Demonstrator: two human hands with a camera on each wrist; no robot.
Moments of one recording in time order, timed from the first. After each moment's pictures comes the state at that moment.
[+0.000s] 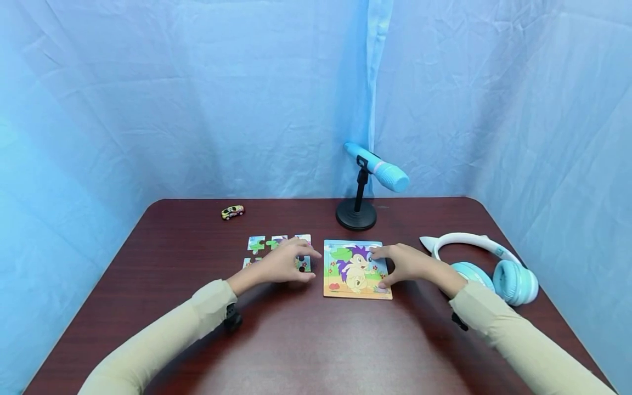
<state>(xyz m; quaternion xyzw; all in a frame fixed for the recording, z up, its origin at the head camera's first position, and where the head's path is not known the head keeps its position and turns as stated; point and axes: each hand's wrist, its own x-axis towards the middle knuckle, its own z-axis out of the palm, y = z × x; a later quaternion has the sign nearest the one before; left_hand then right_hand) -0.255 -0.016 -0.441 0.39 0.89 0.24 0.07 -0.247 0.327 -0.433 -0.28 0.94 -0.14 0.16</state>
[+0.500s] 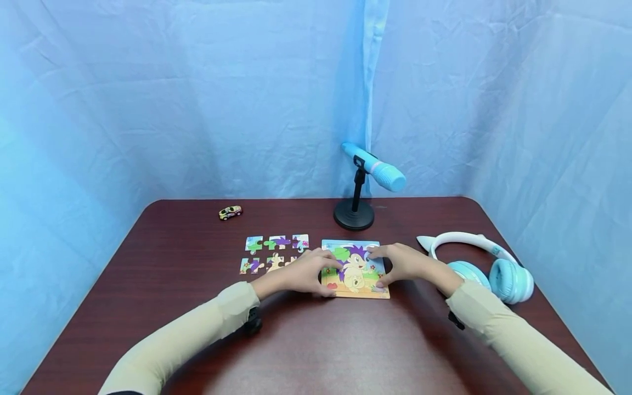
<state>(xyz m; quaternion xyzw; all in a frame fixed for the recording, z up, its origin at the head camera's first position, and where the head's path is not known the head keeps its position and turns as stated) -0.246 0.037 -0.450 0.43 0.88 0.16 0.10 -0.246 0.329 -0.434 -0.29 0.93 -0.15 0.16</state>
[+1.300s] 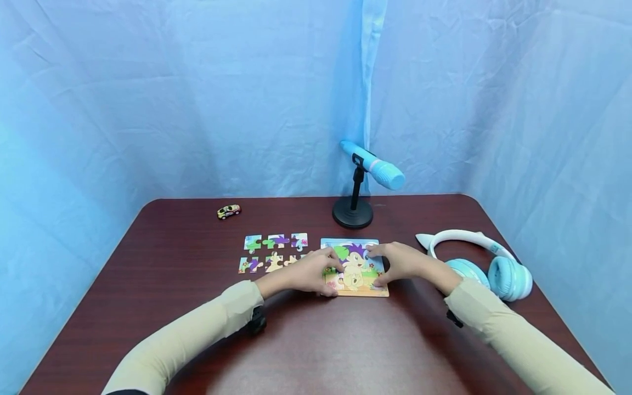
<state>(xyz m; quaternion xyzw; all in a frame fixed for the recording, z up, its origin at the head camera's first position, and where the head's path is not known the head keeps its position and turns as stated) -0.245 0.048 -0.452 0.43 0.88 0.19 0.11 -0.244 0.325 -0.433 -0.29 0.94 -0.13 0.15</state>
